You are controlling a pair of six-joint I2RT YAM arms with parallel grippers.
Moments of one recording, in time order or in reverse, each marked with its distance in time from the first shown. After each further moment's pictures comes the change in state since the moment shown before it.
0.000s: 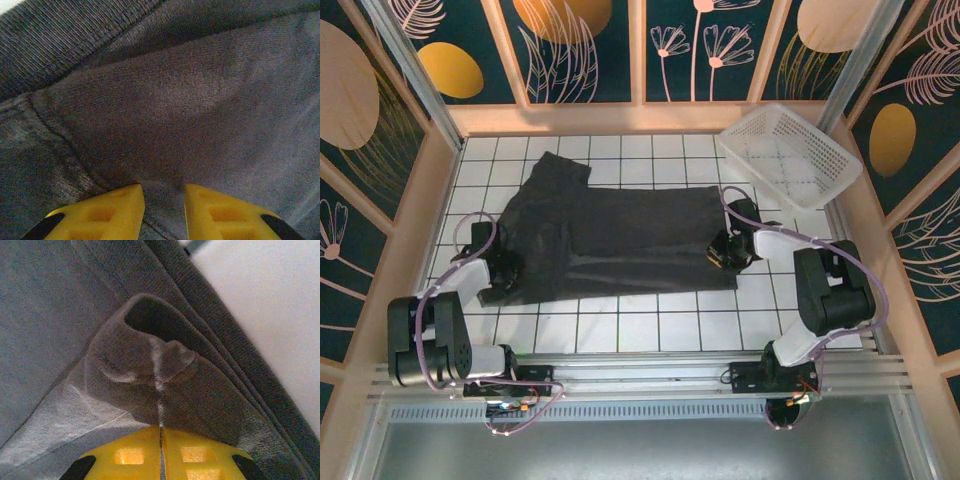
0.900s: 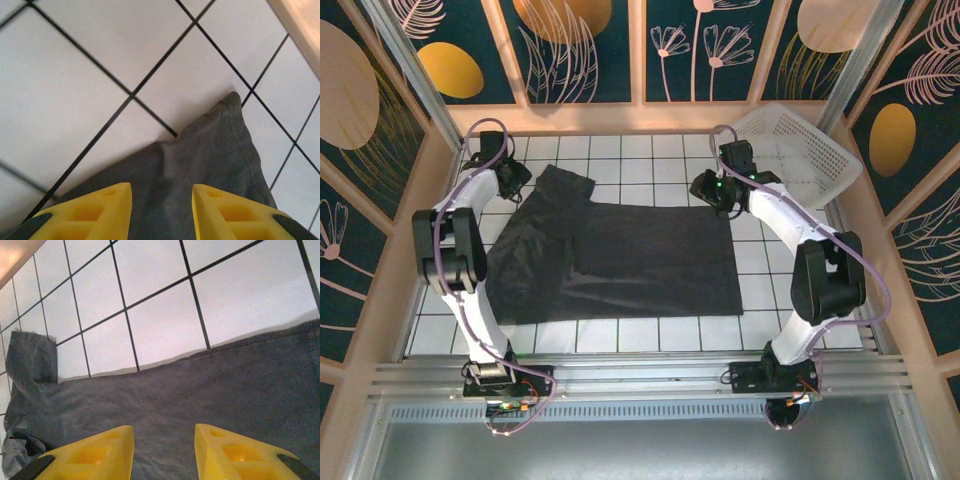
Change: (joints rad) left arm -0.069 0.697 0.978 -0.058 -0.016 0.185; right arm 0.044 0.111 0.529 -0.075 0.019 -0.217
